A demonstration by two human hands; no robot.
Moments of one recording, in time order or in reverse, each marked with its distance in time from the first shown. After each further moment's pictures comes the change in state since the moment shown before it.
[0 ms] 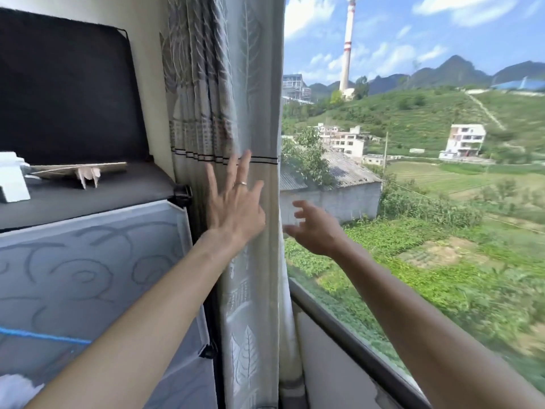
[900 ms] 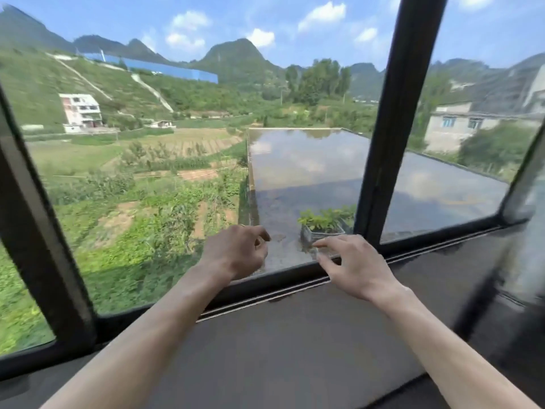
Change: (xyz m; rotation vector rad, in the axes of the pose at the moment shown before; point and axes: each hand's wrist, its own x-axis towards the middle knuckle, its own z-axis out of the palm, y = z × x) left_hand -0.336 0.465 -0.278 -1.036 -0.487 1.209; right_hand -0.734 0.035 -0.260 -0.632 0.573 1.124
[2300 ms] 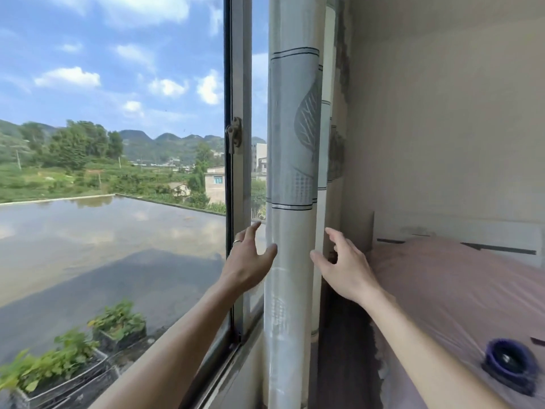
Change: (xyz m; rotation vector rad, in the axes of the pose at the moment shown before) left_hand 0.569 0.767 0.301 -0.878 -0.131 0.647; right_hand 0.116 0.742 -0.368 -0.081 0.665 0.707
